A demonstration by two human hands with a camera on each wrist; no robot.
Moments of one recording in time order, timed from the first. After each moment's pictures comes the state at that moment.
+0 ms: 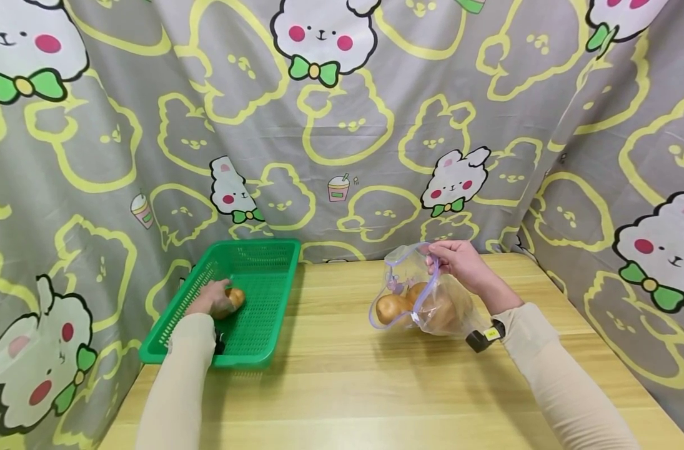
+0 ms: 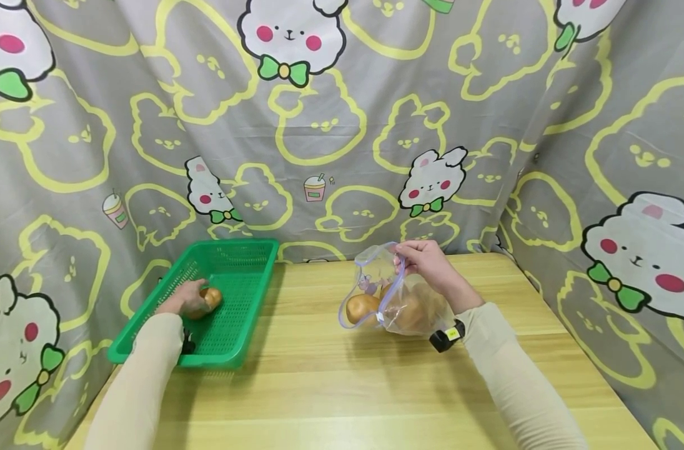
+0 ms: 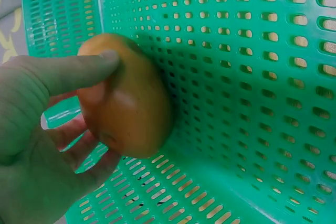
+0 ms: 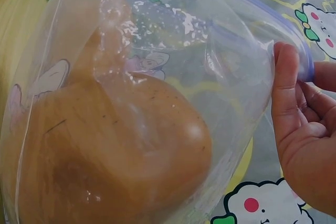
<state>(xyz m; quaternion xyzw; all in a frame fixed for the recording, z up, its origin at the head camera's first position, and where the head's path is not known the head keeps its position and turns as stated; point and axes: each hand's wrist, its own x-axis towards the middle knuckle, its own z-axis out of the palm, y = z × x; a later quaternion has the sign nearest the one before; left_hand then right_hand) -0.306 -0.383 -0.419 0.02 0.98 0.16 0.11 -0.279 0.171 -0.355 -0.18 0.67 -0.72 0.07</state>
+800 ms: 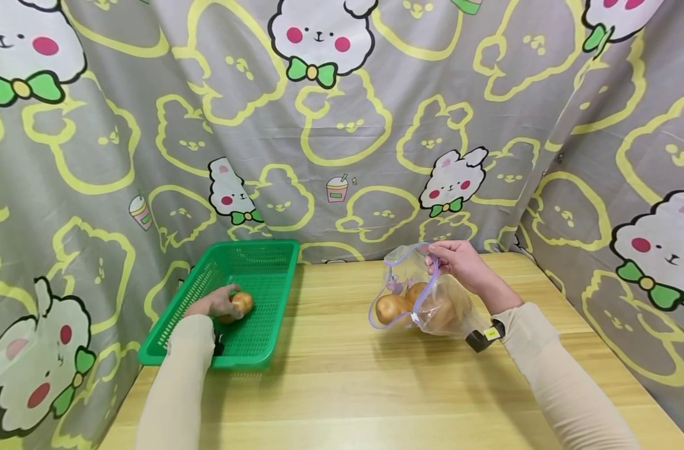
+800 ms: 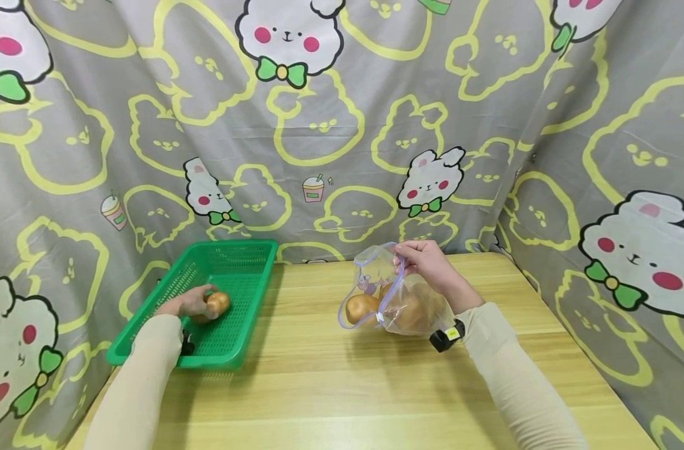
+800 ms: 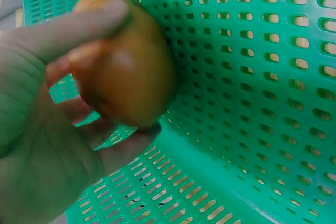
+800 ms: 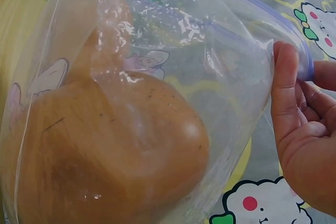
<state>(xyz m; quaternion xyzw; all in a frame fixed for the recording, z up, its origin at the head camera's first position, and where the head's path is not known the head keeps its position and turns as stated) -0.310 -0.383 -0.426 0.09 0.94 0.27 0.19 -0.278 0.173 -0.354 -0.19 0.67 -0.71 0.07</state>
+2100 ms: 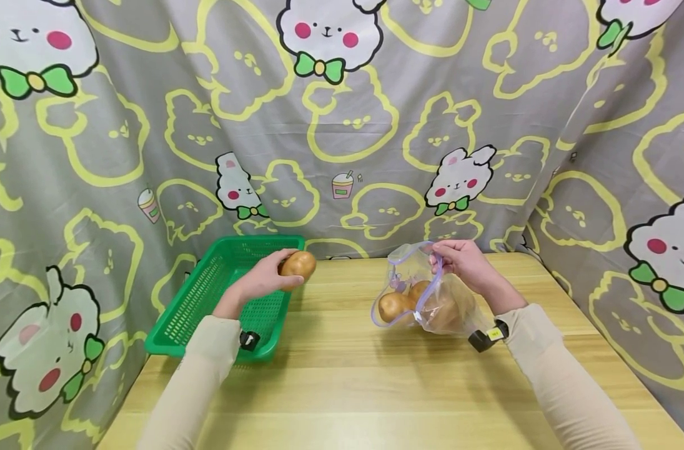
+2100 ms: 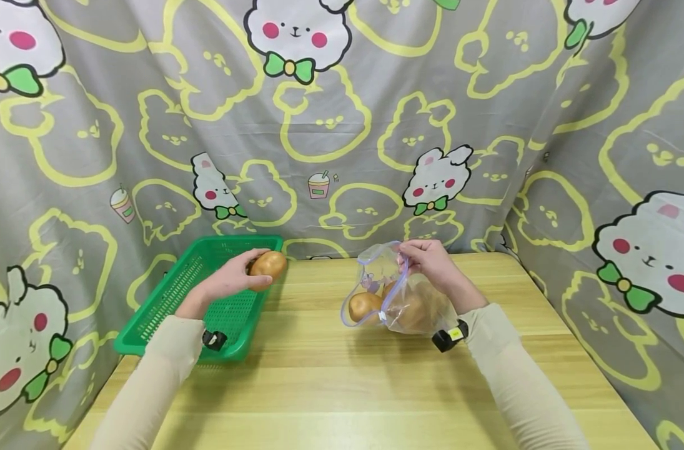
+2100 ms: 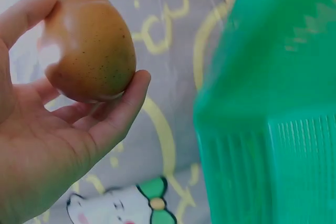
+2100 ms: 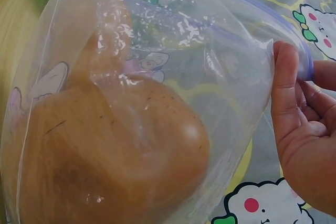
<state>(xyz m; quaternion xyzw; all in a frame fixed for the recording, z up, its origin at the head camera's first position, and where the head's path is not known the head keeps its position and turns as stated) -0.272 -0.256 -0.347 0.20 0.90 0.38 0.07 -0.277 0.172 -0.355 -0.20 0.66 -0.73 0.07</state>
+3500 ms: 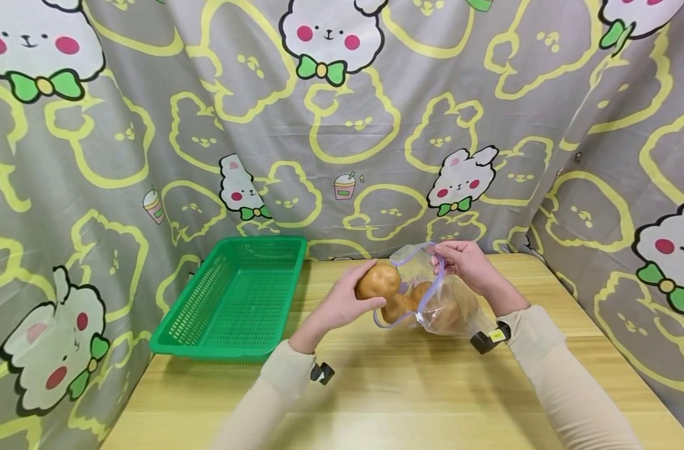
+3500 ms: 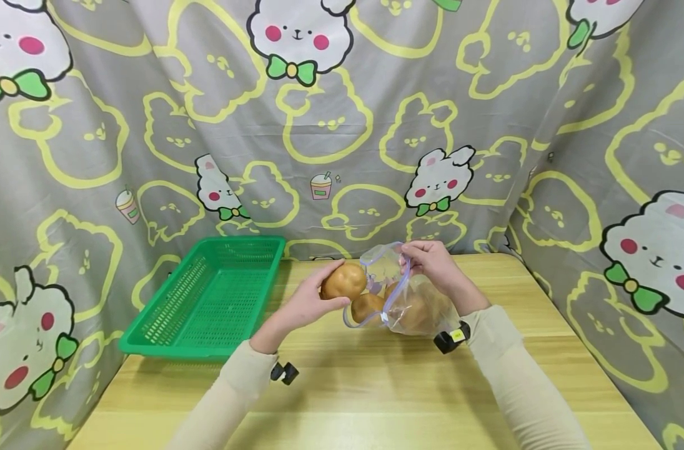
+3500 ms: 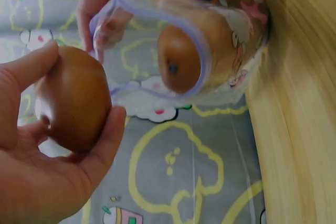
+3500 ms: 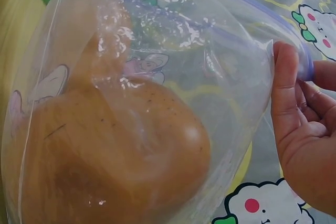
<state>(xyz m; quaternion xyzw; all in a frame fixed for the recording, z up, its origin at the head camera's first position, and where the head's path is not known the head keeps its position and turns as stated) -0.225 -0.113 -0.367 0.27 0.85 0.46 -0.01 -0.275 0.173 -0.356 -0.21 0.65 -0.73 0.07</state>
